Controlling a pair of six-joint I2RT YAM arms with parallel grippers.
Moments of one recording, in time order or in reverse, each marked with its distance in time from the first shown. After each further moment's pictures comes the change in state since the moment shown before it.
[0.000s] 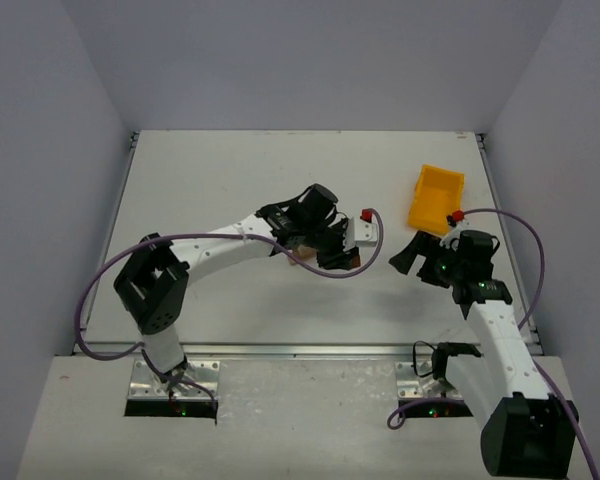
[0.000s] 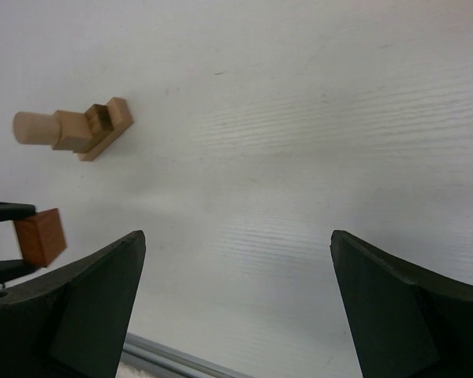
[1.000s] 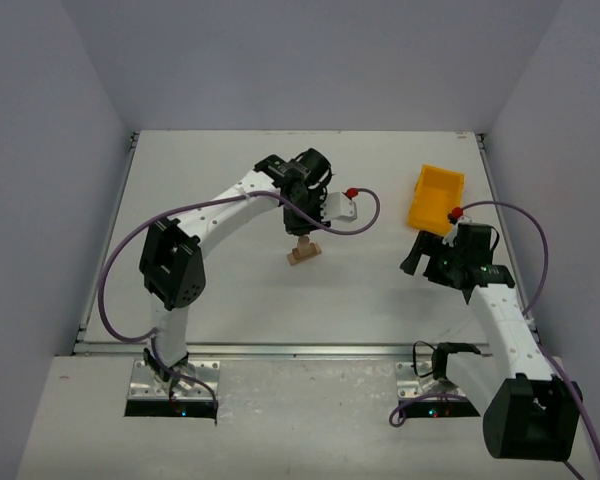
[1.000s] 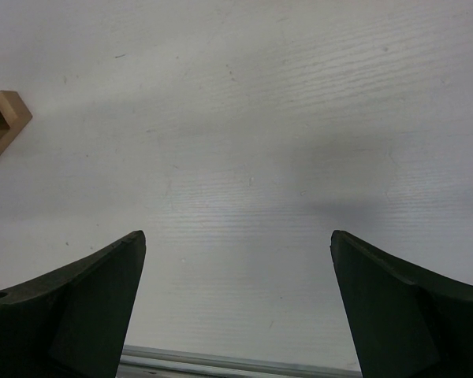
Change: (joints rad) left arm 0.142 0.195 0.474 -0.705 -0.396 0.284; right arm 0.000 0.102 0.113 -0.180 0.184 -0.099
